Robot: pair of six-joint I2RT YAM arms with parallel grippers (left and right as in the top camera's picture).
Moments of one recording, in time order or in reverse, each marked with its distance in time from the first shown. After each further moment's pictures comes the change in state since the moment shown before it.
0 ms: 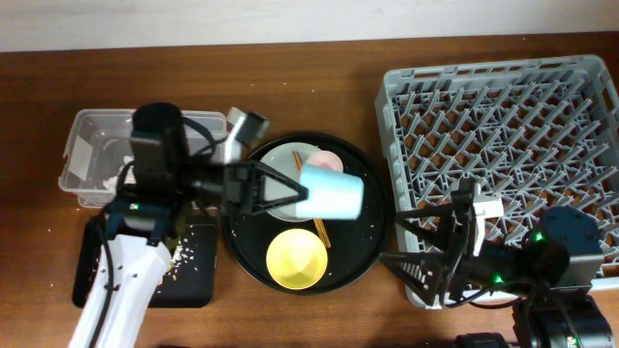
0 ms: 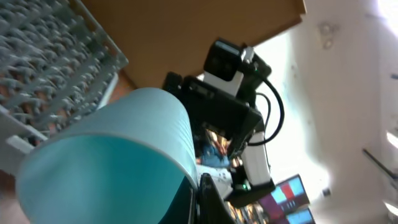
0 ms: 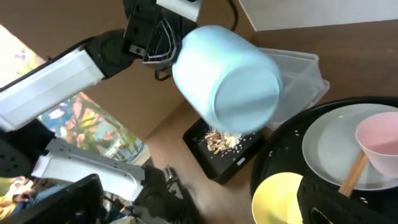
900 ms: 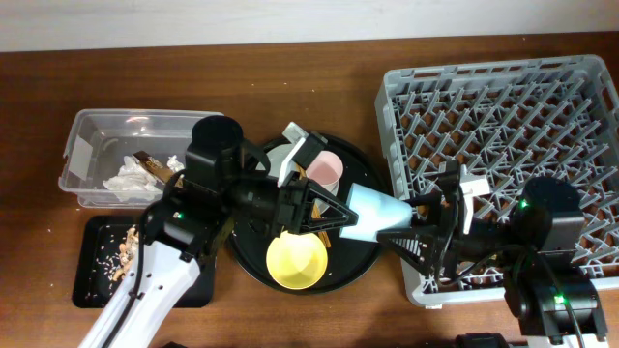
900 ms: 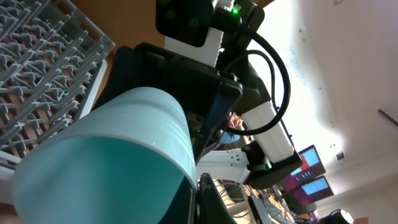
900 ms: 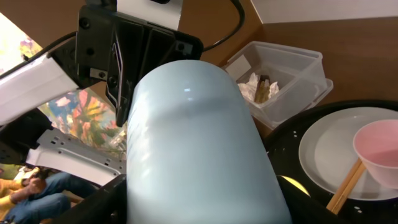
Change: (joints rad) left arm -0.264 0.000 0.000 0.101 -0.175 0.000; right arm 0.000 0.144 0.002 0.056 -0.048 -0.096
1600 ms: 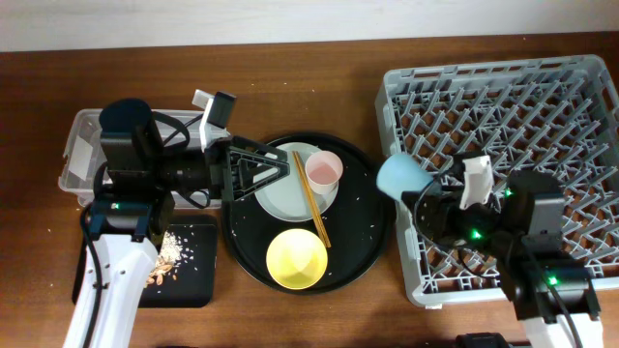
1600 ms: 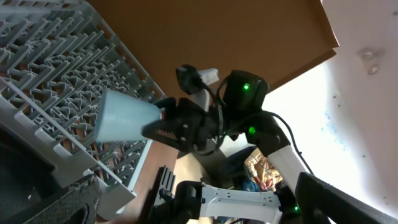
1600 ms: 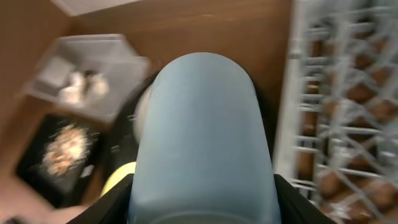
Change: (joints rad) left arm 0.380 0.000 0.000 0.003 0.054 0.003; right arm 0.001 0.076 0.006 -0.160 0.729 -0.038
